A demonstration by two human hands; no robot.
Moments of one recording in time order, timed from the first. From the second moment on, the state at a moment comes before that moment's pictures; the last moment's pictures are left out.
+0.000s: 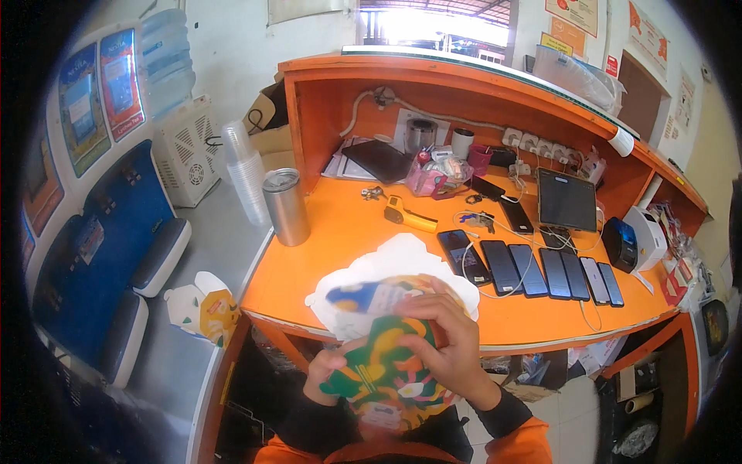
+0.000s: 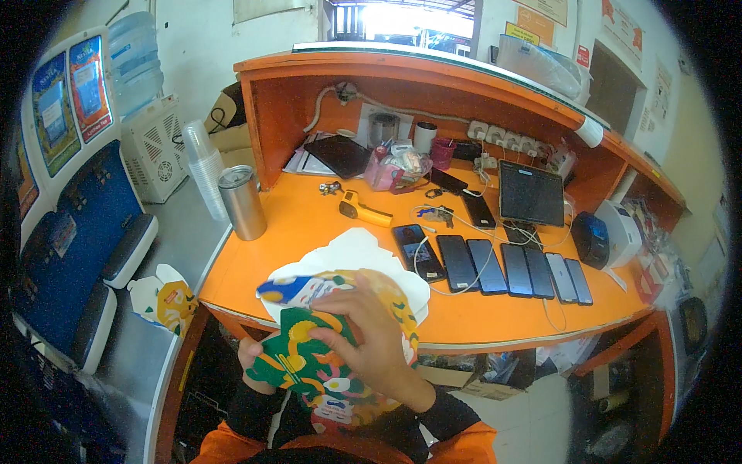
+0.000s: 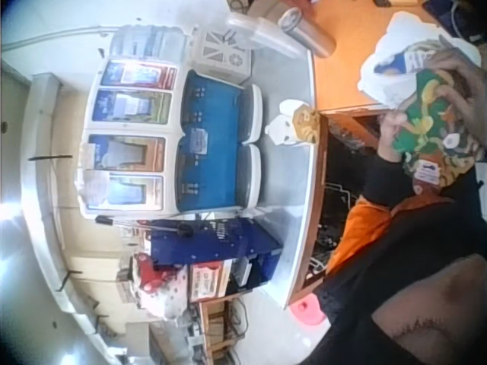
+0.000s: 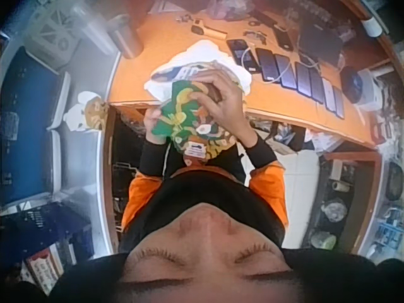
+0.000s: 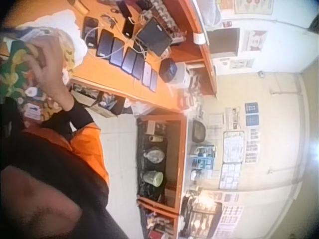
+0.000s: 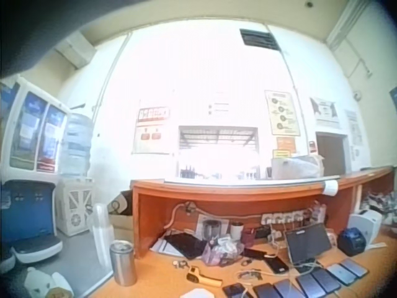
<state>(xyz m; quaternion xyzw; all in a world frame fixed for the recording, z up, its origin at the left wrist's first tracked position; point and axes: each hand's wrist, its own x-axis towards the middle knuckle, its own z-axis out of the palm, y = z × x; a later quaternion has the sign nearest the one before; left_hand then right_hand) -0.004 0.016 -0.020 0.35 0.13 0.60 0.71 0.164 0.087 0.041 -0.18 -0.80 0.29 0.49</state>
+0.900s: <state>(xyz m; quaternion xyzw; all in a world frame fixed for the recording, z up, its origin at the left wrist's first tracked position) 0.027 0.000 0.018 0.35 0.29 0.68 0.57 0.183 0.078 0.070 -0.13 -0.85 0.06 0.51</state>
